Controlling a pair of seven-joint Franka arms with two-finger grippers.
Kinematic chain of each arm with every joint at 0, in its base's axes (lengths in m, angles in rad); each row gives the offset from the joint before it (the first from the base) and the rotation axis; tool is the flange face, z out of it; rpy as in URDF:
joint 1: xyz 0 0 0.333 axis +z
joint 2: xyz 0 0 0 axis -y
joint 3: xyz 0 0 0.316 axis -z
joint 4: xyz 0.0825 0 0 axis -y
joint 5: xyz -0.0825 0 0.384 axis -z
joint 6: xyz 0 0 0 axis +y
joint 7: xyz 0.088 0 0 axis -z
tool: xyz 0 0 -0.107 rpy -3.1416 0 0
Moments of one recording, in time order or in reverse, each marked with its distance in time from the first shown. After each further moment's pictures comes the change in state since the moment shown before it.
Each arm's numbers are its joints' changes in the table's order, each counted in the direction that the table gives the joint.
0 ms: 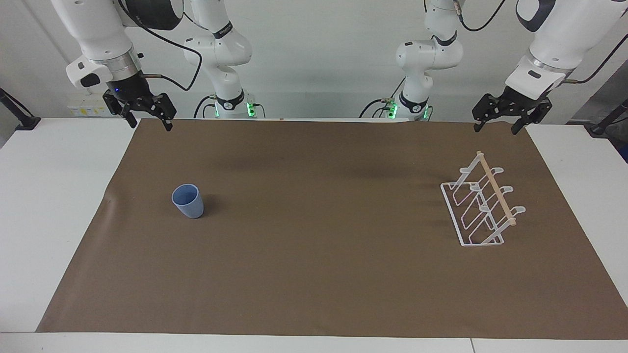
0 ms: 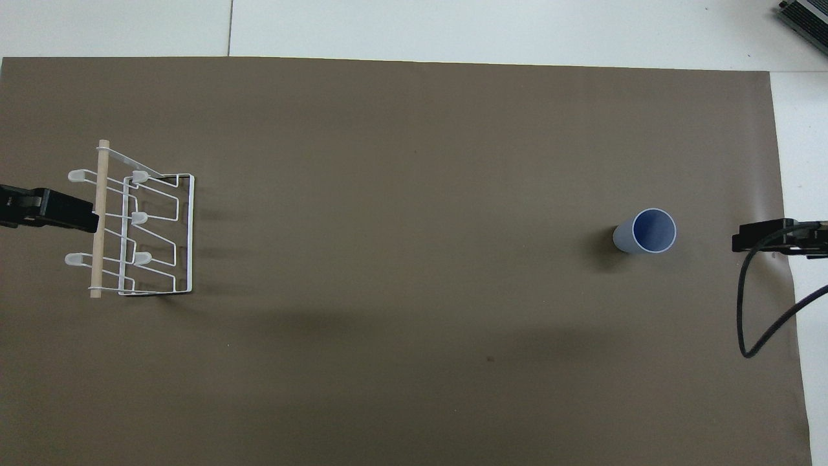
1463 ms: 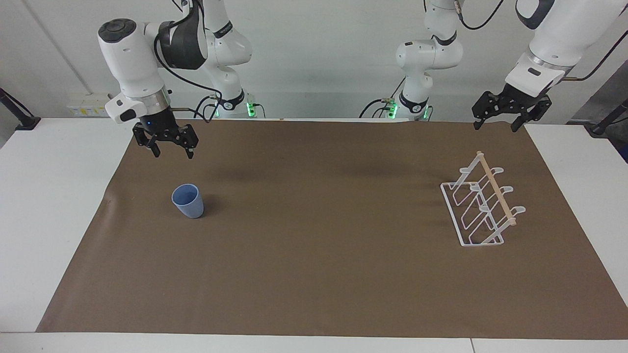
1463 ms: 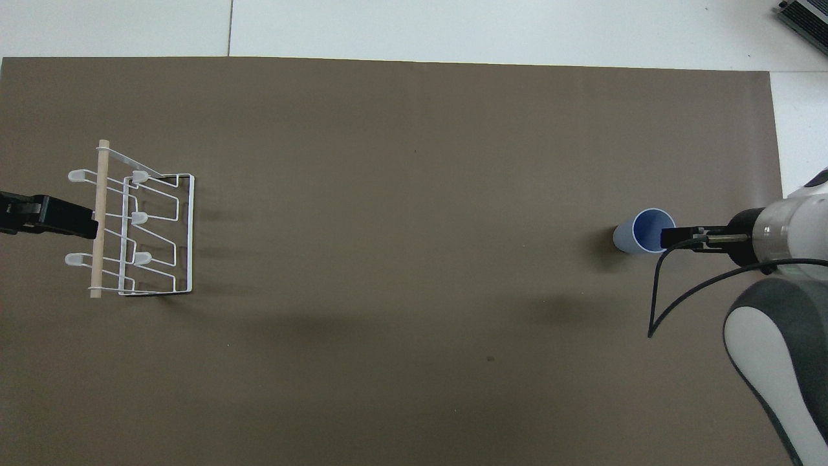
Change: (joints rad) left arm 0.000 0.017 -0.002 -0.026 0.001 0.003 0.000; right arm 0.042 -0.001 -0.006 -0.313 -0.001 -0.409 -0.001
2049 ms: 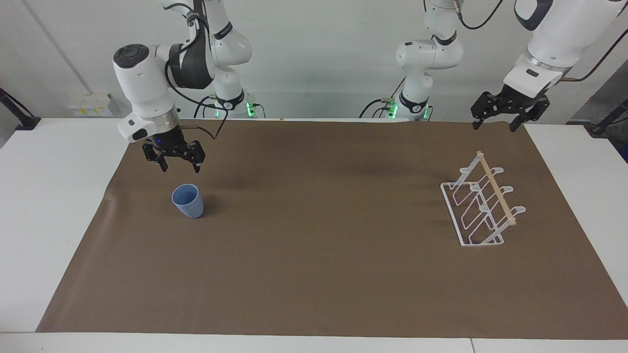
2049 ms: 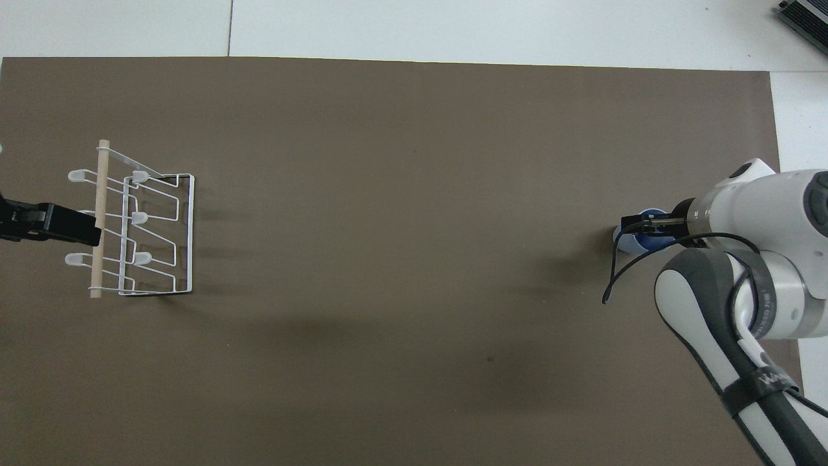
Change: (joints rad) left arm 0.000 0.016 0.000 -0.031 0.000 -0.003 0.000; right arm 0.002 -0.211 0.000 -0.020 0.000 -0.214 0.000
